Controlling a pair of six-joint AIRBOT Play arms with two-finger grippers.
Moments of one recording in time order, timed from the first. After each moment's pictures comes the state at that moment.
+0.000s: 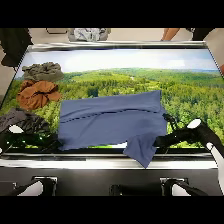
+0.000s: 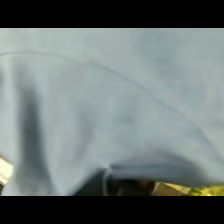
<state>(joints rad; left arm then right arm) 0.35 -1.20 0.55 1.06 -1.18 -1.28 -0.25 -1.28 0.62 -1.05 1.20 0.91</state>
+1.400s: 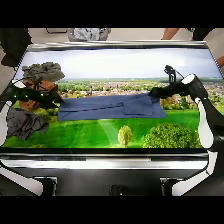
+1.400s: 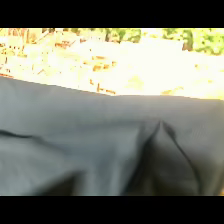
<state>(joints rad) 0.25 -1.83 1.59 1.00 -1.34 -1.39 -0.16 -1.83 1.60 -0.94 1.07 1.05</state>
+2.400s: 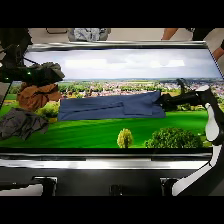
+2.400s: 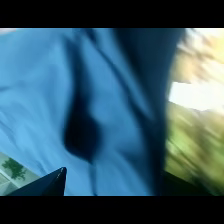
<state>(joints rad) 0.07 -1.47 1.68 0.99 -1.32 -1.37 -0.32 -1.97 1.58 -0.77 1.34 1.06</state>
